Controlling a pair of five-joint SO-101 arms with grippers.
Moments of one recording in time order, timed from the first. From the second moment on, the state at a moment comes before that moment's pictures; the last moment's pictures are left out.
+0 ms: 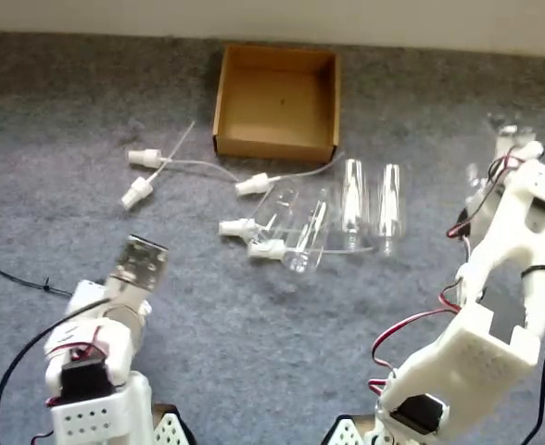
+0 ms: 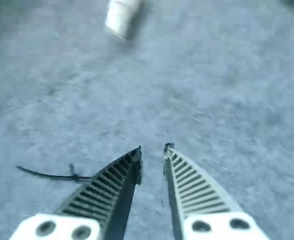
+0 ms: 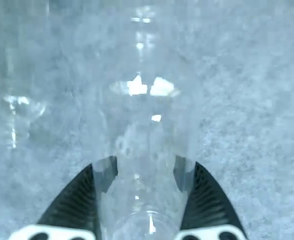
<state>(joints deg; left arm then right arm) -17.8 -101.3 90.9 67.6 -28.1 24.1 17.0 -17.5 84.7 34.2</state>
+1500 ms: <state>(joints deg) -13.1 25.4 -17.7 74.2 -13.9 0.0 -42.7 64.7 37.9 14.9</state>
